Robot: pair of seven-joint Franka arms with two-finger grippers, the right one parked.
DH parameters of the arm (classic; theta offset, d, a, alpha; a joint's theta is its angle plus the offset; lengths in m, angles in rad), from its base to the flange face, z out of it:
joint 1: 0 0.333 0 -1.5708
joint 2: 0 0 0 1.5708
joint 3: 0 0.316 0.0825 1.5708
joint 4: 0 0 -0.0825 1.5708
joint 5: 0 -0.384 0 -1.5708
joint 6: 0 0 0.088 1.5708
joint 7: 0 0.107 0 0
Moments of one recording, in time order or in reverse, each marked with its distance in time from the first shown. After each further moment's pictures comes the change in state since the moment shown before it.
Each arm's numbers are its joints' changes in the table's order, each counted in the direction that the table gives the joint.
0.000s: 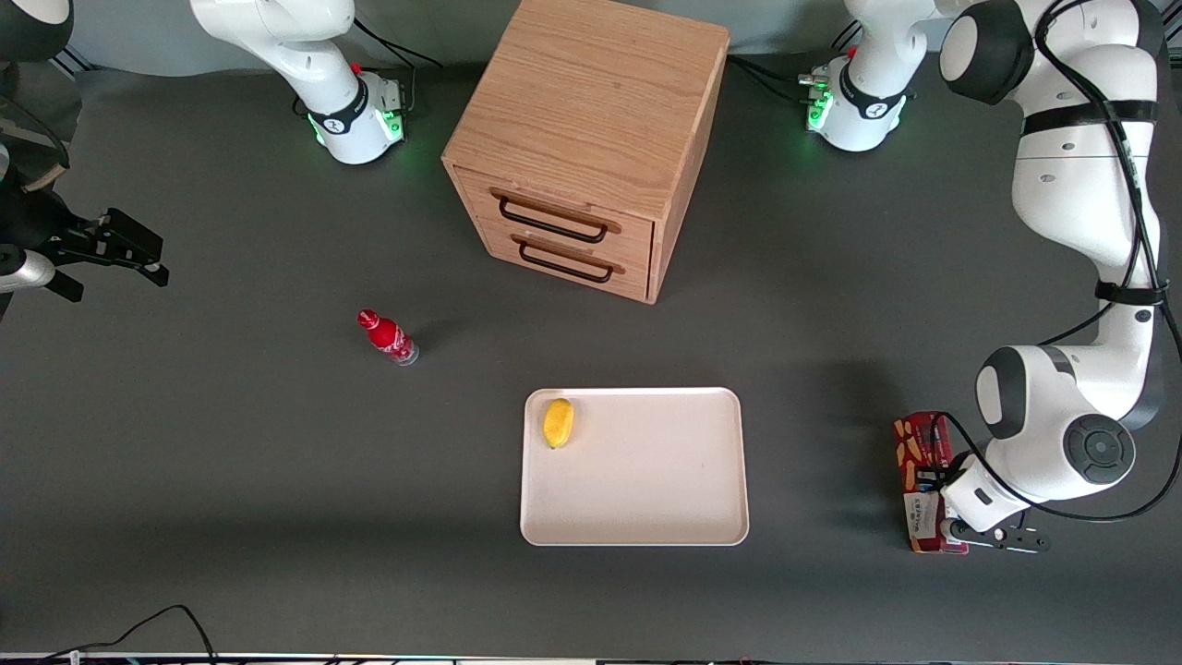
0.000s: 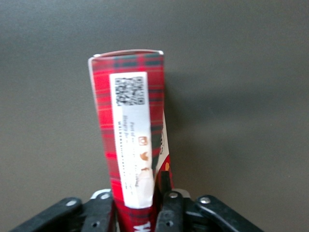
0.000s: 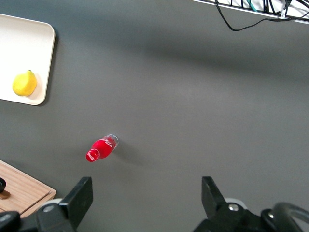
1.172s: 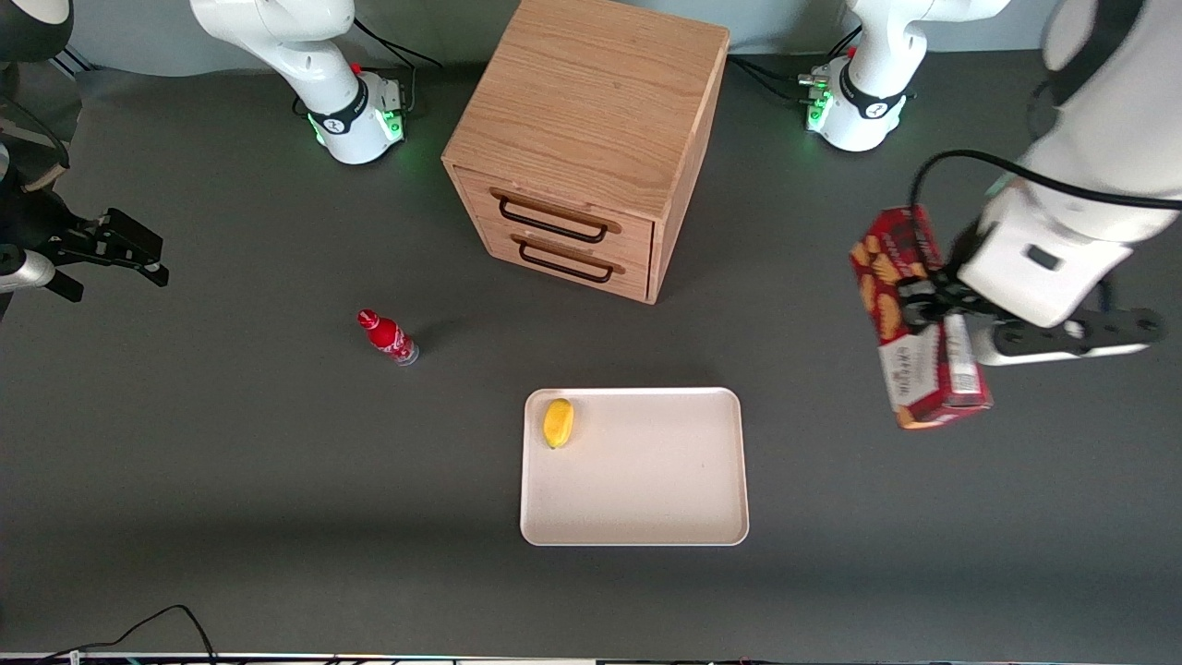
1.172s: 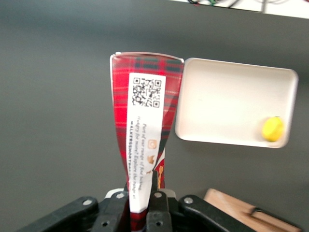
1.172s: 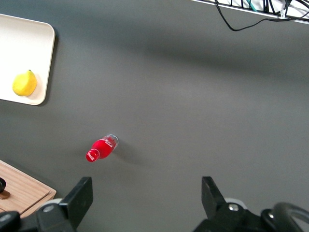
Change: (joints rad) arm -0.165 -0.502 -0.219 0.214 0.005 -0.697 -0.614
